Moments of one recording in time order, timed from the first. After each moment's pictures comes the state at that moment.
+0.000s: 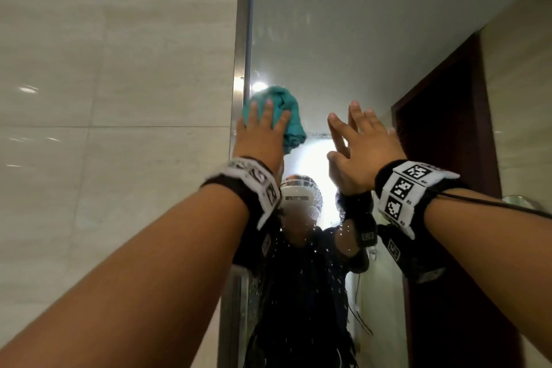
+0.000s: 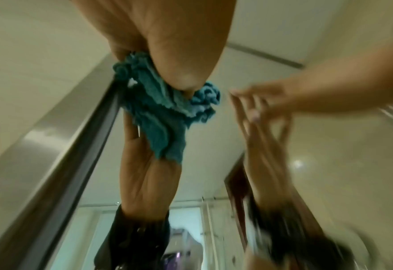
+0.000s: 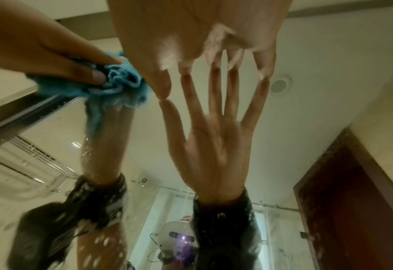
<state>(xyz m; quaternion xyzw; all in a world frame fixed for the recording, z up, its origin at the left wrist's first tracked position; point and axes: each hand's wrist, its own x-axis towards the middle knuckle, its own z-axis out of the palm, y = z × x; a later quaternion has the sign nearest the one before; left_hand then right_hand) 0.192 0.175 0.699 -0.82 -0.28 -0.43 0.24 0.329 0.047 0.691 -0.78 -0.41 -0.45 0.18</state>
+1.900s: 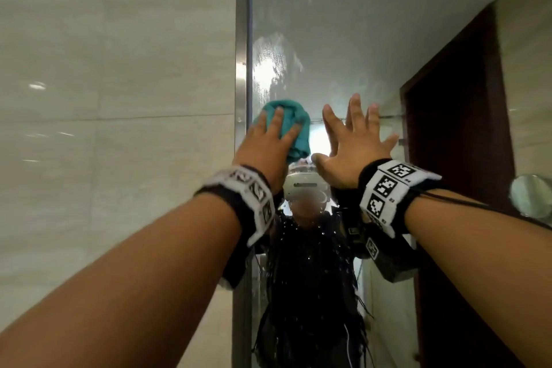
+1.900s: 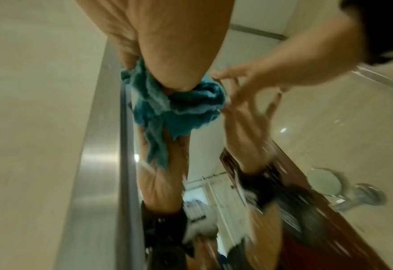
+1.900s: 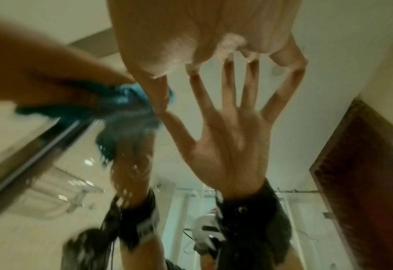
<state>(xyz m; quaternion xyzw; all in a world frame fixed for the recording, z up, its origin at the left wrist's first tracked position) 0.179 0.174 0.667 -0.84 -0.25 -0.38 0.29 0.303 0.068 0.665 -0.80 -0.40 -0.38 0.24</state>
